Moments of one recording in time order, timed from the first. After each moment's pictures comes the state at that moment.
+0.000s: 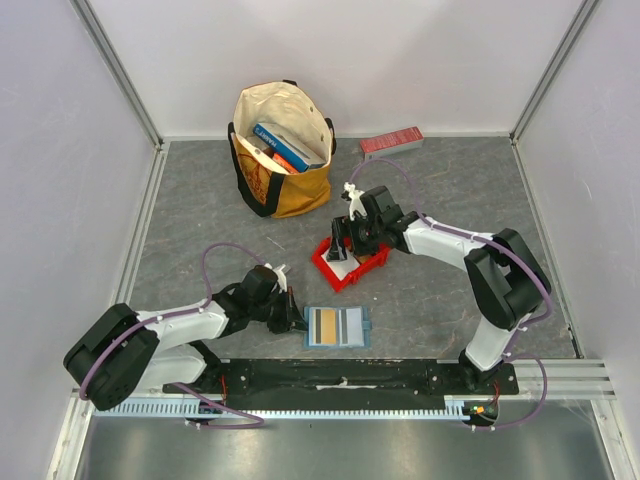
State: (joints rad) left arm -0.72 1.20 0.28 0.04 0.40 -0.88; right arm 0.59 1.75 1.07 -0.18 -0.37 0.32
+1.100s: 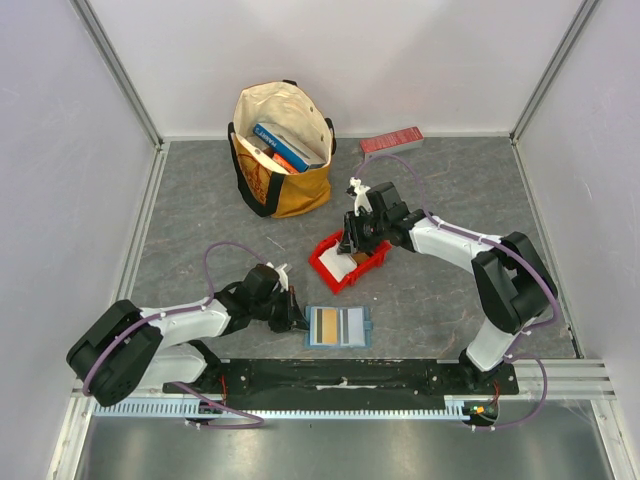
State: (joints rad) left arm -0.72 1.22 0.30 0.06 0.40 -0.88; right arm 0.56 1.71 1.06 -0.18 -0.38 0.32
